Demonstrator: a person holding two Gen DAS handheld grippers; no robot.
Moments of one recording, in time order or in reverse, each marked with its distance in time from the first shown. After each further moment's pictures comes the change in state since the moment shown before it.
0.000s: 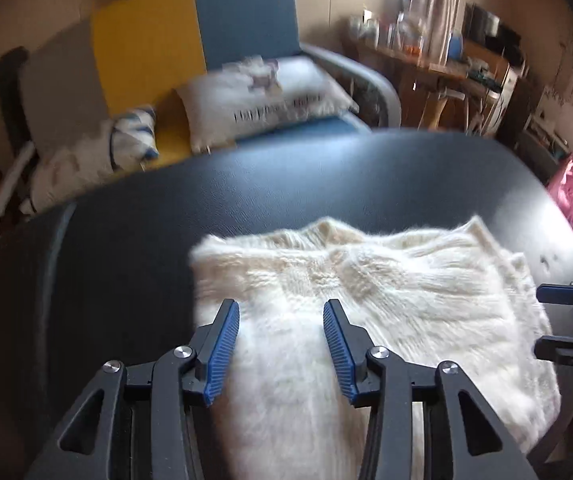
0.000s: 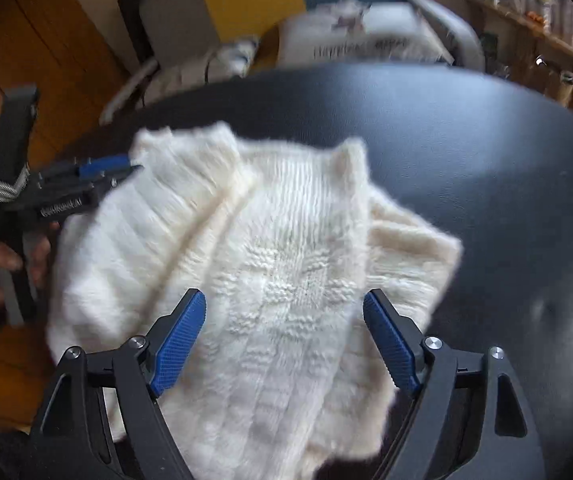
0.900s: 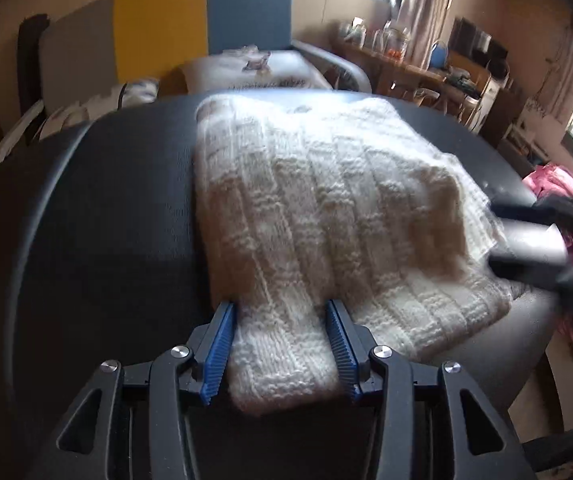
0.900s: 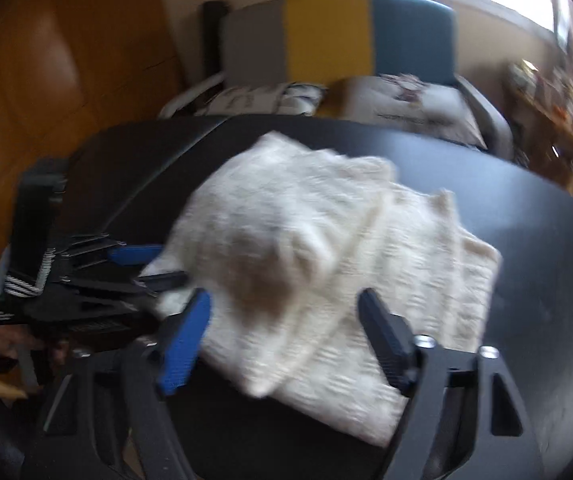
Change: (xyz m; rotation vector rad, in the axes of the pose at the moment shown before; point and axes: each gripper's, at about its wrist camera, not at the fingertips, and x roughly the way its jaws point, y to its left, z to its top) left arm -0.062 -0.007 -0.145 -0.069 -0.002 -0.088; right arm -0.009 0.141 -0.066 -0.276 -0.080 -0.043
